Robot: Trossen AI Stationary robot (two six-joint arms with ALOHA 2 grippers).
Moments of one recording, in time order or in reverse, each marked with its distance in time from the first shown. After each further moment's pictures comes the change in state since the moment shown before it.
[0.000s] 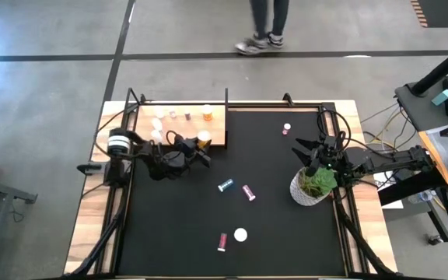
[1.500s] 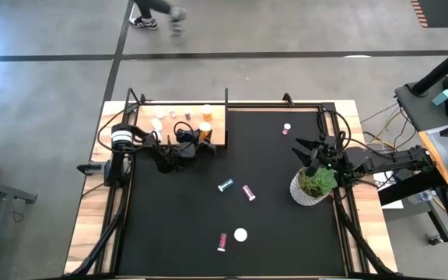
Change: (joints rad) left arm 0.117 0.033 0.122 -0.209 -0.035 -0.117; right arm 0.000 0.000 0.000 0.000 0.000 0.000
